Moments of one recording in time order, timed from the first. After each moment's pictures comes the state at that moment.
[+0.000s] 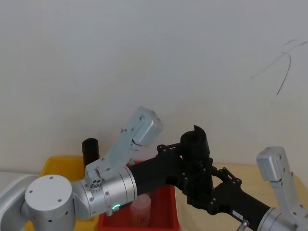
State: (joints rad) left arm -0.58 0.33 0.62 -1.60 -0.45 0.18 -0.51; right arm 0.25 0.48 -0.36 -1.68 0.44 0.18 0.40
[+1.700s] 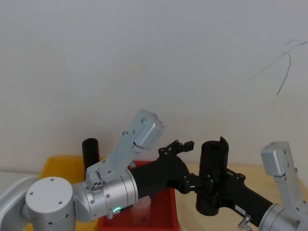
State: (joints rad) left arm -0.57 0.34 0.63 -1.61 -0.47 0.19 -0.50; right arm 0.26 0.48 -0.35 -1.69 0.45 0.18 0.37
